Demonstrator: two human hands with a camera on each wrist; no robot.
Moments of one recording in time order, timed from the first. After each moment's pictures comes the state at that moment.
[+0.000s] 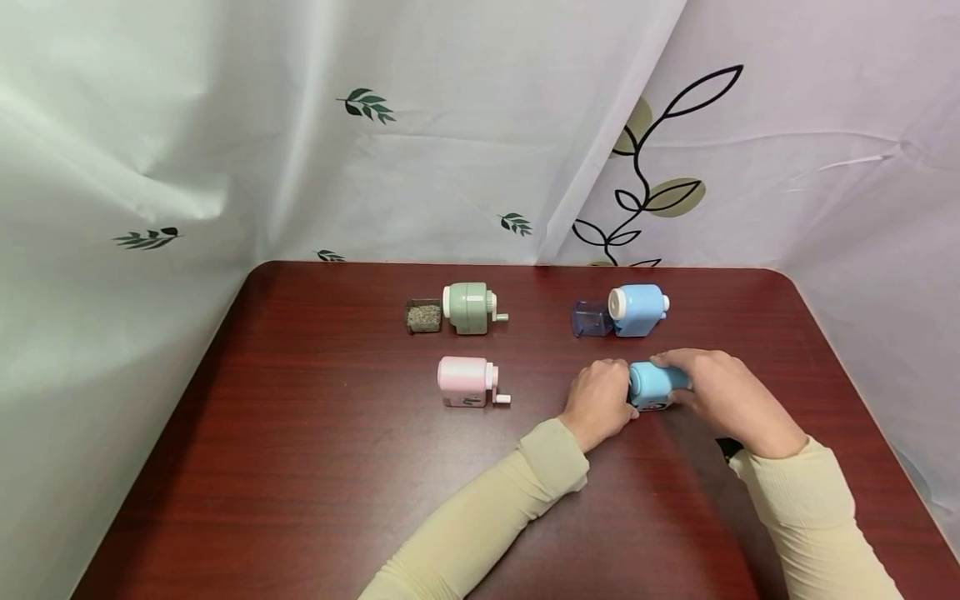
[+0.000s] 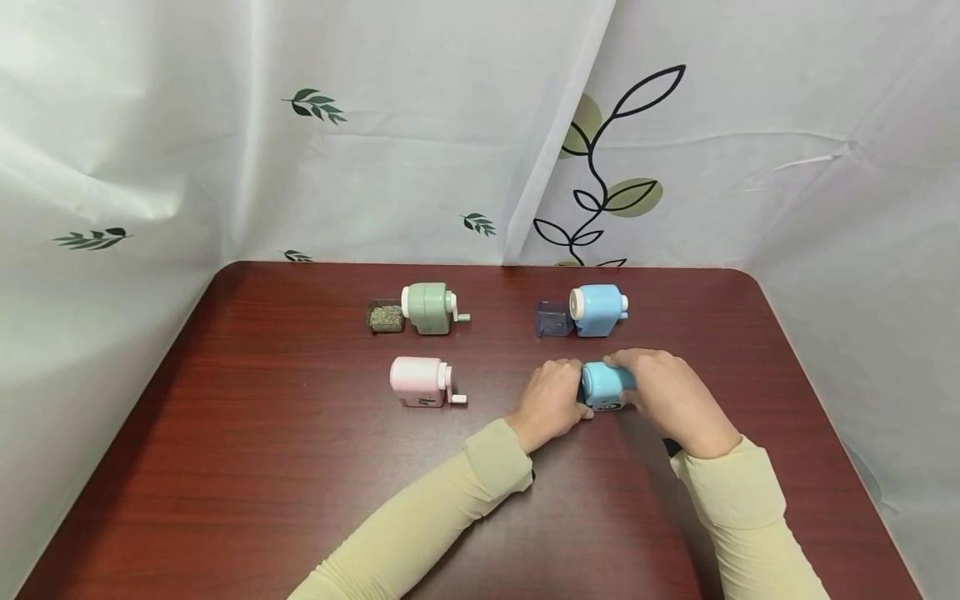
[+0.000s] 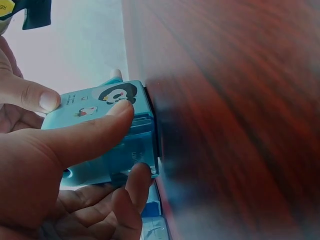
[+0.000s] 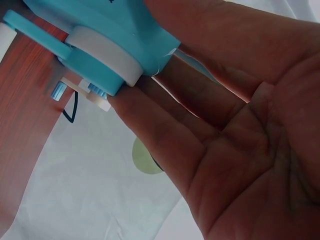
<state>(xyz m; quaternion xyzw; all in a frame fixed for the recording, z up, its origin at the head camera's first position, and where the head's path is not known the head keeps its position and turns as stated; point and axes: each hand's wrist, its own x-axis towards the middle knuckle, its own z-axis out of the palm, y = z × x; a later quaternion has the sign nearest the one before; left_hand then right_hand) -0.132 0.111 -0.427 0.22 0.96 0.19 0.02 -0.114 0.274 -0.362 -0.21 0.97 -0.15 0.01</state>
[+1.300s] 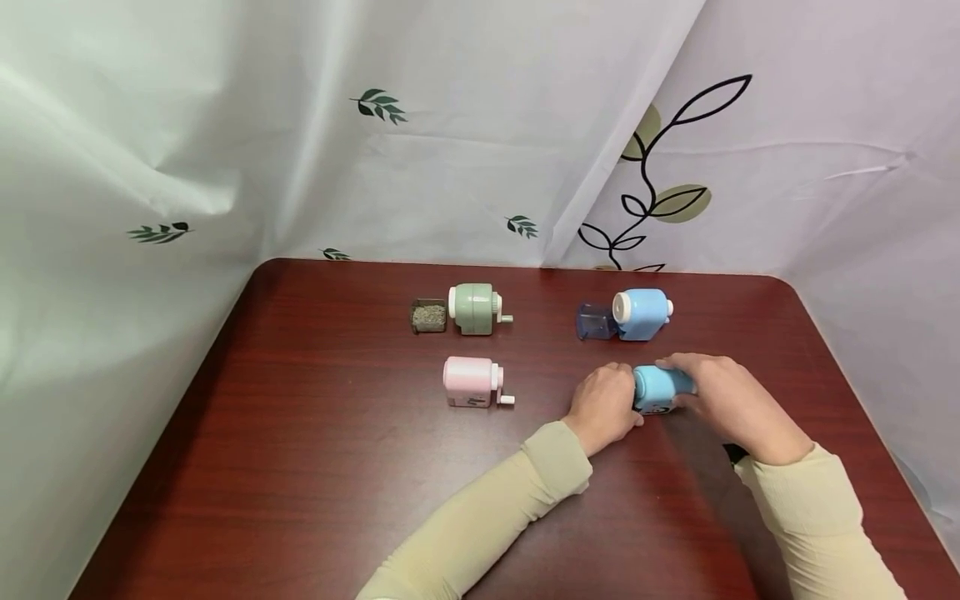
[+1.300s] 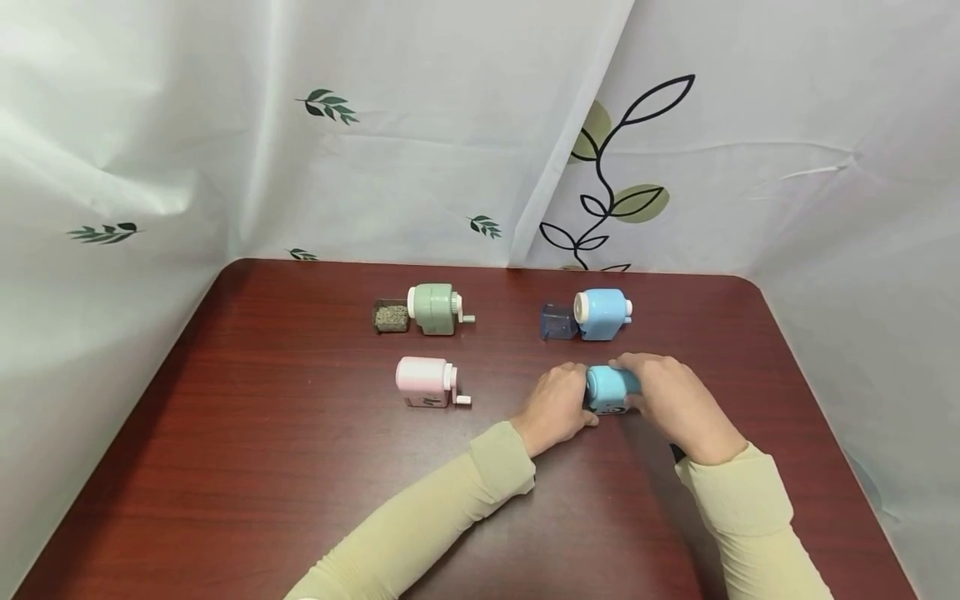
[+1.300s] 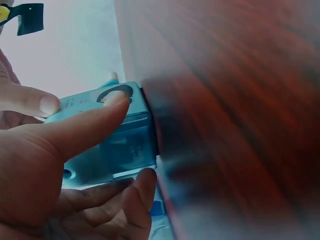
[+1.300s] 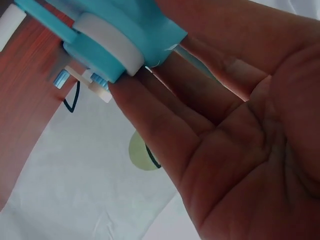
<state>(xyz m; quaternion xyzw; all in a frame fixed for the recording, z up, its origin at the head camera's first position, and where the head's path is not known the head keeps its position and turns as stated) -0.127 0.112 -0.425 0.22 0.96 0.17 0.03 -0.113 0.274 -0.362 -0.20 0.97 -0.15 0.01</state>
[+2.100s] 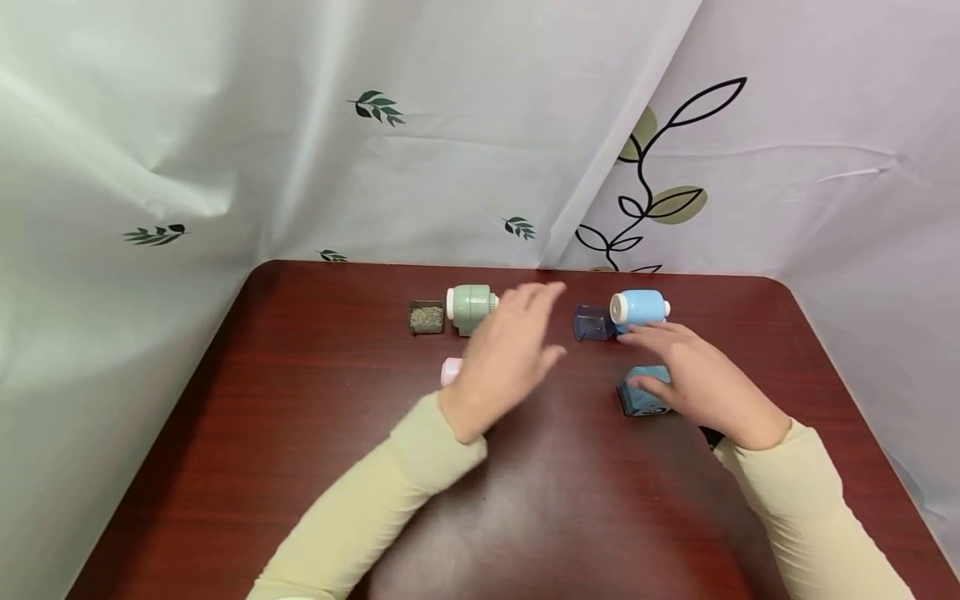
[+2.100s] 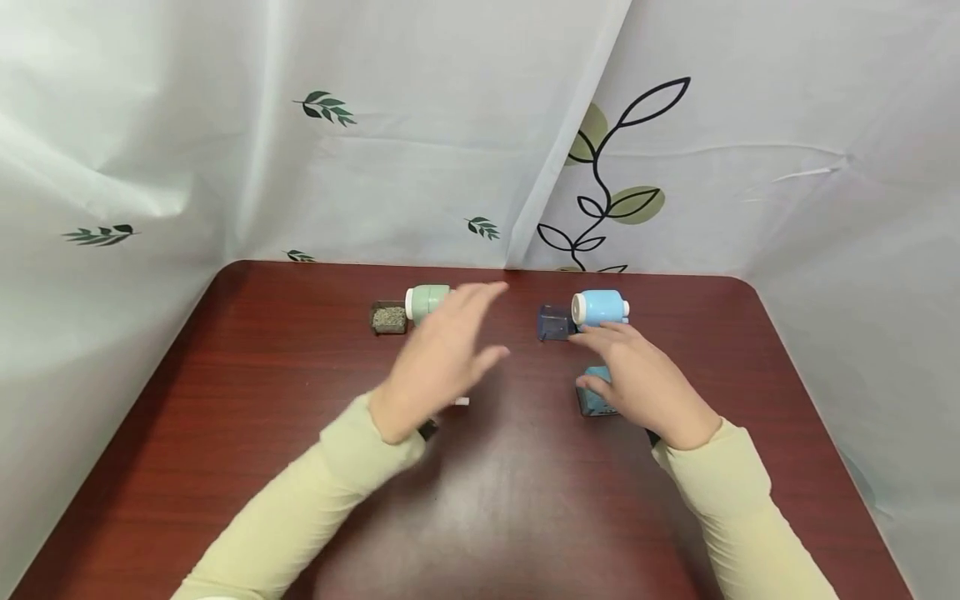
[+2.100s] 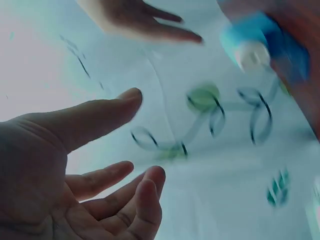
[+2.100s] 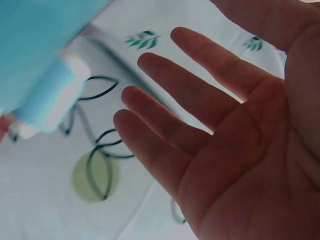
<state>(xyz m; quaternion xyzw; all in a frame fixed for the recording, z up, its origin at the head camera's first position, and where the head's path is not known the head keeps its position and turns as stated) -0.126 -0.015 -0.309 0.24 0.94 0.22 -0.10 -0.121 0.241 -0.332 -0.28 0.95 -0.15 -0.01</state>
